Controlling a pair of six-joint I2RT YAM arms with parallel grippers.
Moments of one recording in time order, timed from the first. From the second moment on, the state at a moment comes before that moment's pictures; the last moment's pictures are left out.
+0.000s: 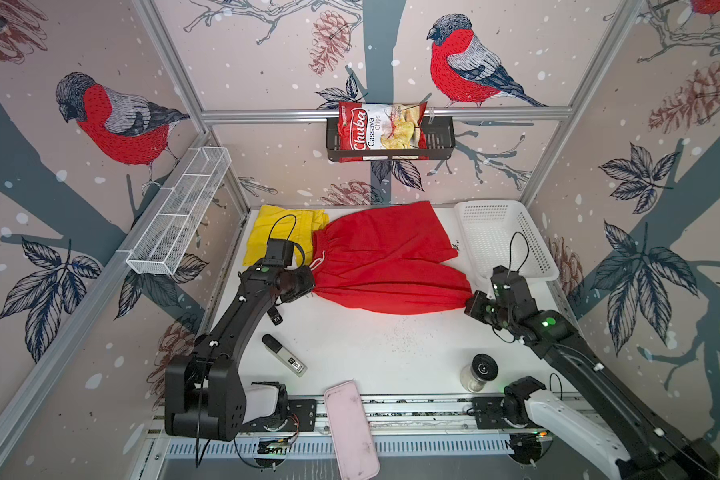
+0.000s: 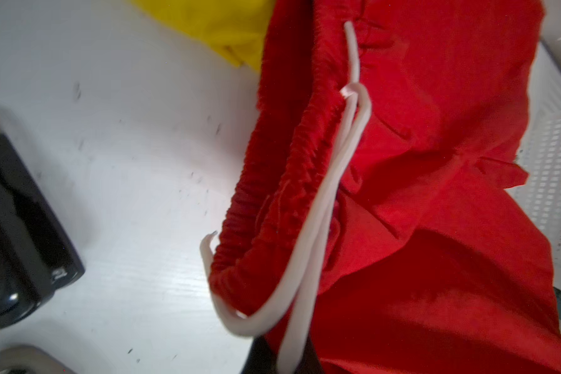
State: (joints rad) left arm -0.09 1.28 0.92 -0.74 0.22 -0.52; right arm 0.44 0.79 0.65 -0.69 -0.07 0.76
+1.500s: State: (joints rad) left arm -0.29 1.55 0.91 -0.50 0.16 -0.69; right arm 0.44 1.62 0.90 -0.43 0.30 0.62
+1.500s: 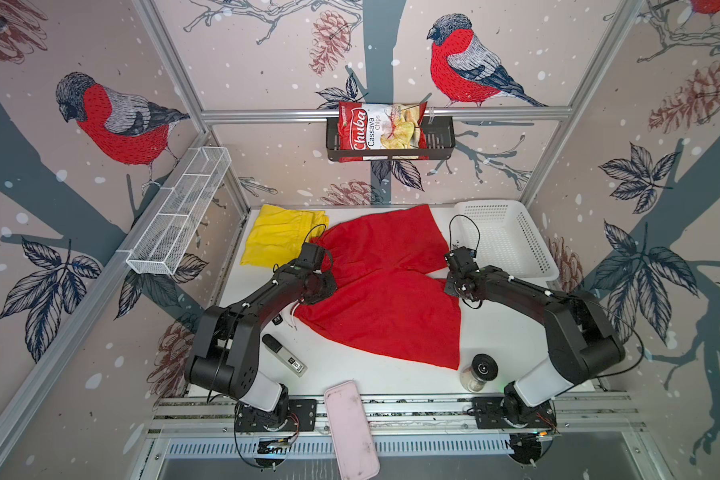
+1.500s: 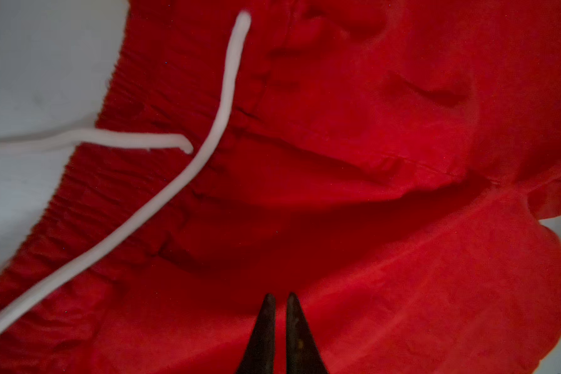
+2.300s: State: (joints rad) left arm -0.29 1.71 0.93 -0.42 0.21 -0.70; right arm 0.32 1.74 1.00 -0.34 0.13 0.50
